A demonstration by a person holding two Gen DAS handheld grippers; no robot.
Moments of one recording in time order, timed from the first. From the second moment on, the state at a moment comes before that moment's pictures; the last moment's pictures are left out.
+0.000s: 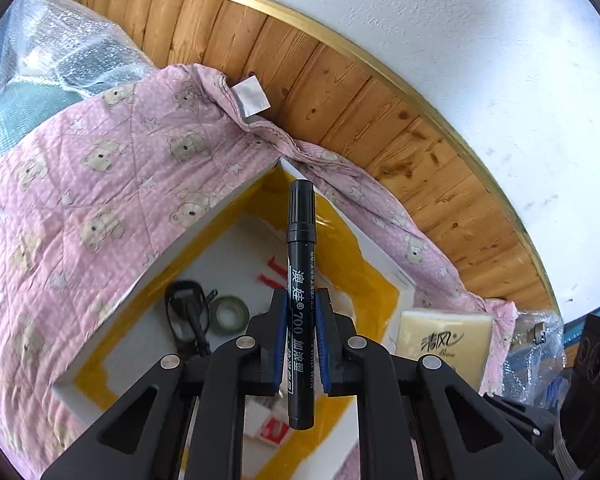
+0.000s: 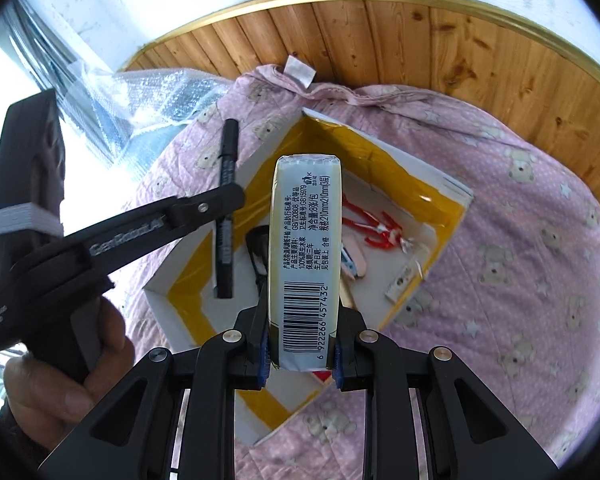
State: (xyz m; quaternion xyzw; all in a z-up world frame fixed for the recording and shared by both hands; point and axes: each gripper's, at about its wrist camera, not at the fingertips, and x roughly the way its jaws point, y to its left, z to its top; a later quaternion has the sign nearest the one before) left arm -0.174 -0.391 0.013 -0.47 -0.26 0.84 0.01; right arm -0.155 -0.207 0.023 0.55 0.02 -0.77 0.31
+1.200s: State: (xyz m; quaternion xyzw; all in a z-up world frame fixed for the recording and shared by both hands) left arm -0.119 -0.397 0.010 -0.53 -0.25 0.81 0.00; right arm -0.097 -0.198 -0.013 0.59 0.12 -0.75 0.28
